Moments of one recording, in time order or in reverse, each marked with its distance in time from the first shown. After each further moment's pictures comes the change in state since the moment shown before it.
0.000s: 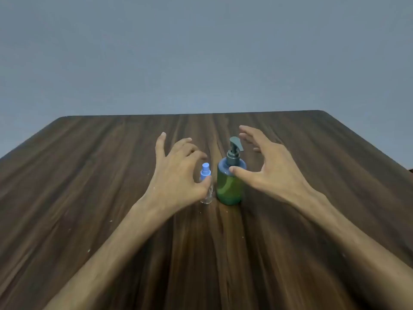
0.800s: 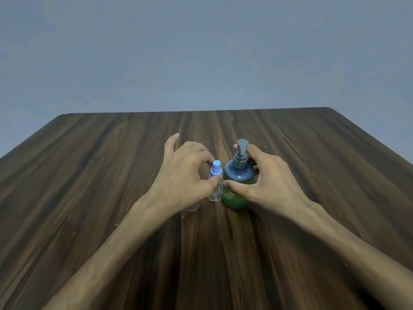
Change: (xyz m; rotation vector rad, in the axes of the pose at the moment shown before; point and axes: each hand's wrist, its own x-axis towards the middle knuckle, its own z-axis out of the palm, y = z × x) left_hand 0.009 -0.009 -0.005 -0.195 0.020 0.025; right_hand -0.001 -0.003 0.029 -0.052 -0.028 -0.008
